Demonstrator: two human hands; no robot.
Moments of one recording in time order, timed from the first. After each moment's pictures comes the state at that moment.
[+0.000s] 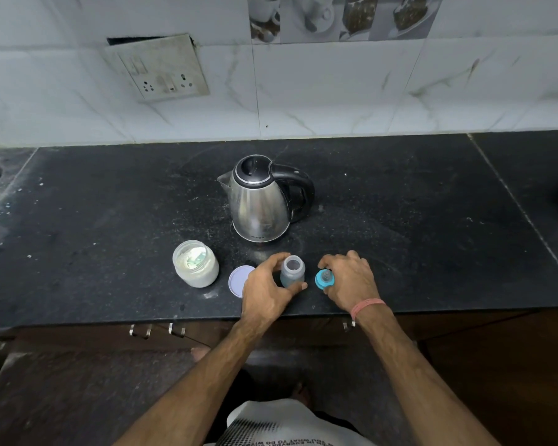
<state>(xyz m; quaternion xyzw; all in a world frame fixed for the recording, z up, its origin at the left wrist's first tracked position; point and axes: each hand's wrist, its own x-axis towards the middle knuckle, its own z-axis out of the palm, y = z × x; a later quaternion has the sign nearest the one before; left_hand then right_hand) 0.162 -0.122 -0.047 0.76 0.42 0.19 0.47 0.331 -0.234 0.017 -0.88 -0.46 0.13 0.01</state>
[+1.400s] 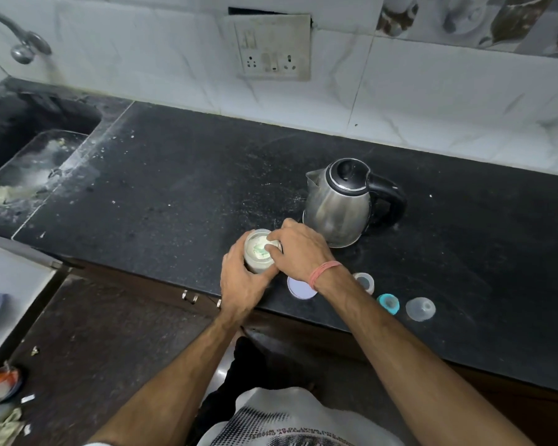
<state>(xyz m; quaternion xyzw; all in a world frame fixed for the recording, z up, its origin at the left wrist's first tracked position) 0.035 -0.041 -0.030 0.65 0.53 0.35 0.42 0.196 -0.056 0.065 -0.72 -0.66 0.18 0.10</state>
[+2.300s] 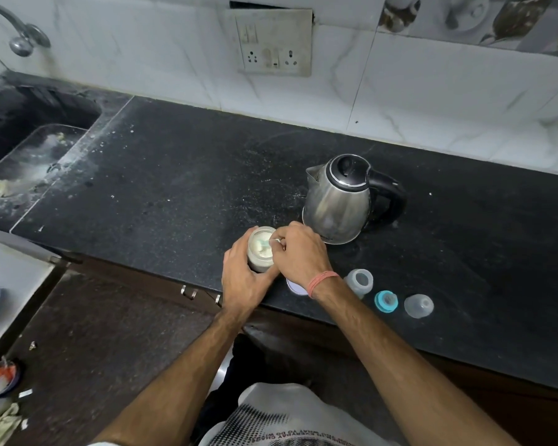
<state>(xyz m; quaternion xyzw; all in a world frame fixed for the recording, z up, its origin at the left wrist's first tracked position) 0.037 -0.055 -0.029 0.67 0.53 0.34 0.39 0.185 -0.069 0.058 -0.77 -0.58 0.18 0.19</state>
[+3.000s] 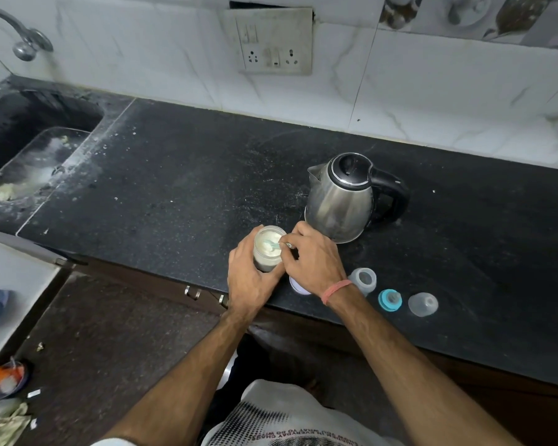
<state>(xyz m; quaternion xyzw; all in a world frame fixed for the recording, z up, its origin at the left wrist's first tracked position) 0.043 -0.055 -0.024 0.68 0.54 0.32 0.37 0.200 -0.089 0.040 -0.73 -0.63 0.11 0.26</state>
